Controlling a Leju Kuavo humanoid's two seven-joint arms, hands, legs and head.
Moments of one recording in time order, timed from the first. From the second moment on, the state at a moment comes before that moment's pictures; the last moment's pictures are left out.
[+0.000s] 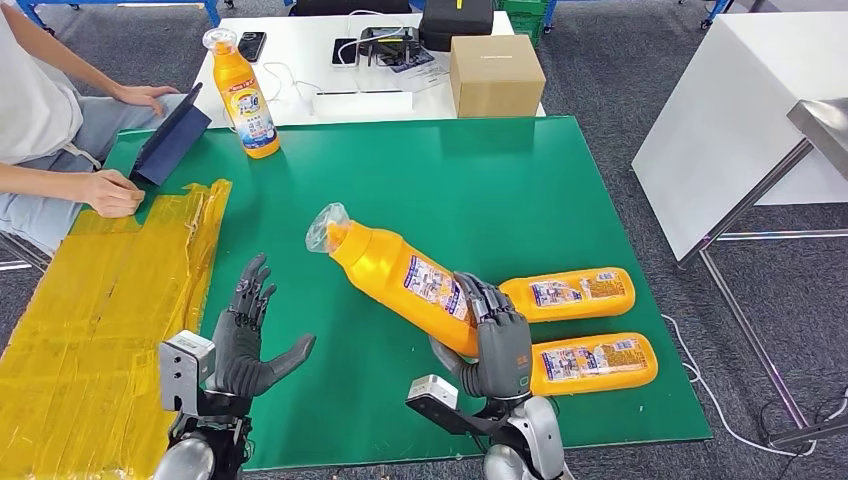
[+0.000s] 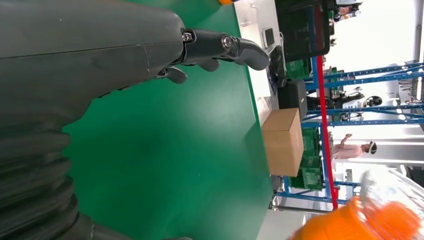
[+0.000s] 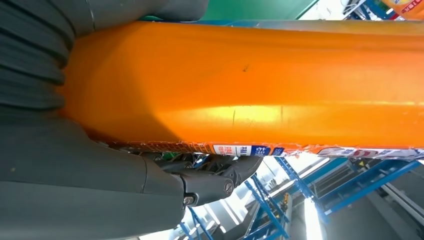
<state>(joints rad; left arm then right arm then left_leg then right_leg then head) 0.08 -0.07 -0.25 -1.67 -0.04 0.11 -0.33 -0.03 0.08 0.46 -1.37 0.92 -0.69 -0.20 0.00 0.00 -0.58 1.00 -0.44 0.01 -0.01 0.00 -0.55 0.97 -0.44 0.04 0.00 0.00</state>
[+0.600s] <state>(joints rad) 0.08 -0.07 -0.26 -1.66 0.00 0.09 -0.32 -0.02 0.11 0.43 -1.38 0.88 -0.69 -0.31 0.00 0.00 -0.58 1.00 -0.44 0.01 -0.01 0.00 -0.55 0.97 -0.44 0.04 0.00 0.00</state>
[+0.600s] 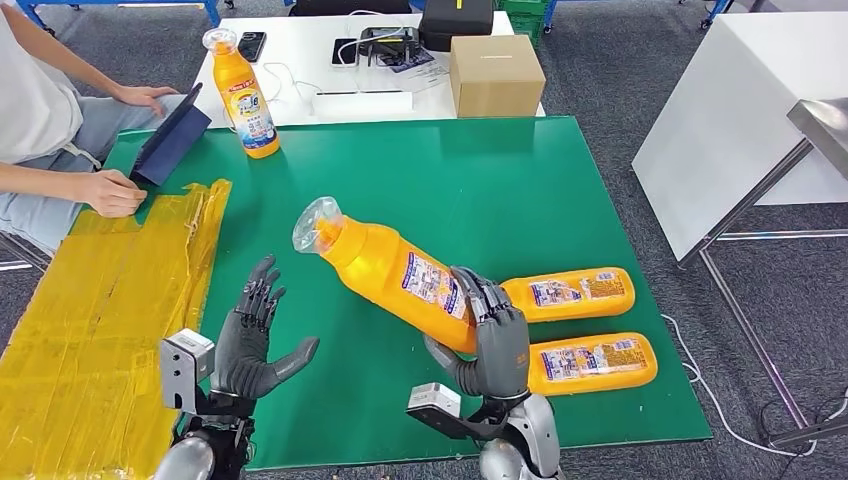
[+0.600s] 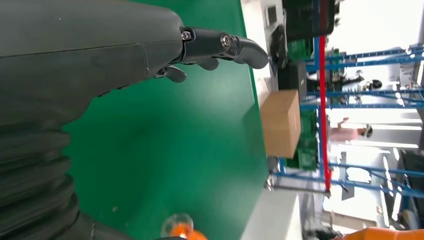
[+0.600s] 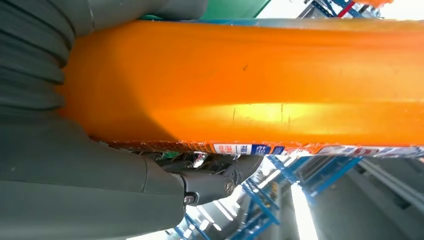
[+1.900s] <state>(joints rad) -0.04 -0.03 -0.32 -1.56 0.37 -0.15 -0.26 -0.27 0.22 0.70 -0.99 0.64 -0.47 -0.32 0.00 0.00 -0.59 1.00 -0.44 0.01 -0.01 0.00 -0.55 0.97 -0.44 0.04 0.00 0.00</state>
